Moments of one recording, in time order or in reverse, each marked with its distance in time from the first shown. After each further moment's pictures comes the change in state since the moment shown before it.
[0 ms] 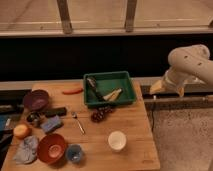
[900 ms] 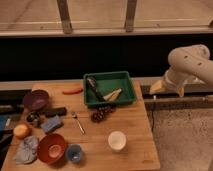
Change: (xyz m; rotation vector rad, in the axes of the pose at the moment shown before) arm 0.000 0.000 0.000 0.000 0.000 0.000
